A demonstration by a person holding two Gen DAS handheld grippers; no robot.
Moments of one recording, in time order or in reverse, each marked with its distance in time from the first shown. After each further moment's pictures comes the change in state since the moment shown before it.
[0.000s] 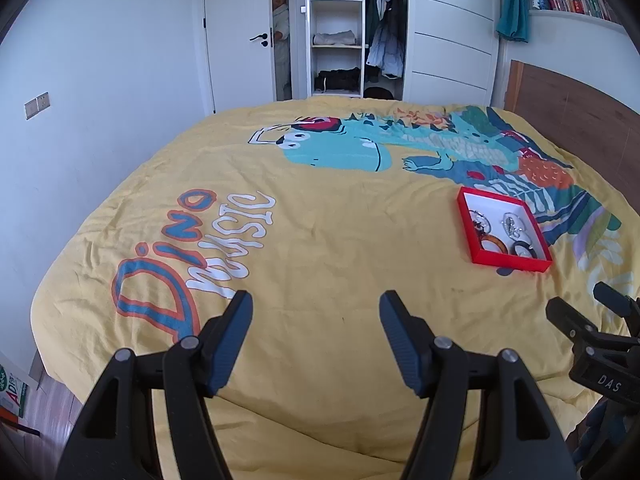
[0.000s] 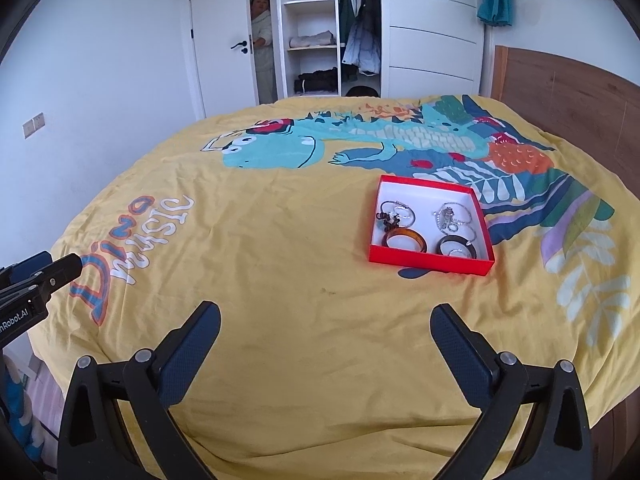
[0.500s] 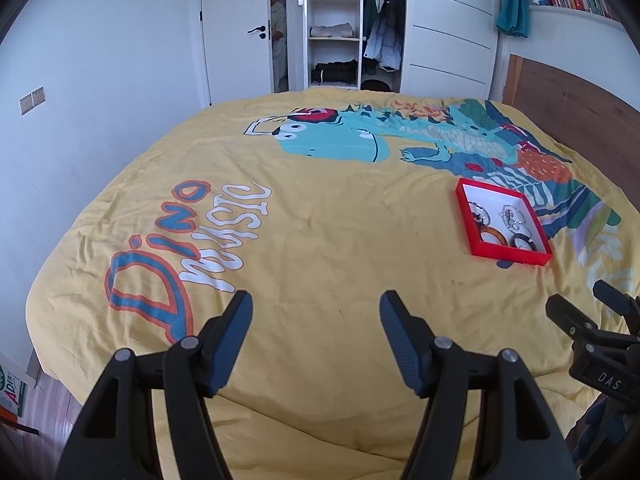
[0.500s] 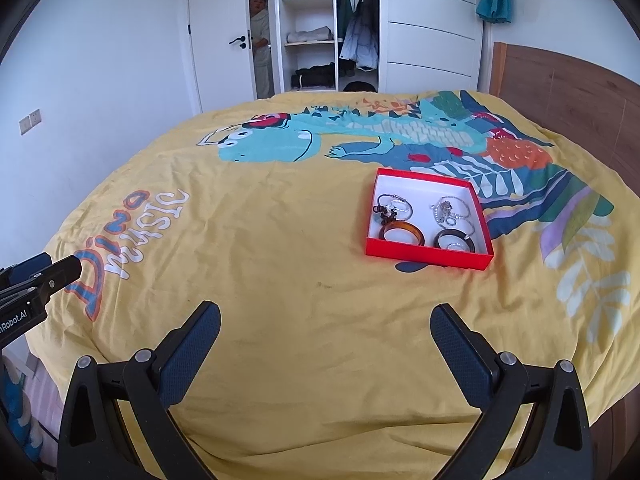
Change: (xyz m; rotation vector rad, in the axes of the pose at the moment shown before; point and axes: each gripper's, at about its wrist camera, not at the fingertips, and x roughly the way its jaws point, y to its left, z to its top) left arm 0.011 0.000 -0.006 0.000 0.026 -0.014; right arm 0.007 -0.006 -0.005 0.002 0.016 -0.009
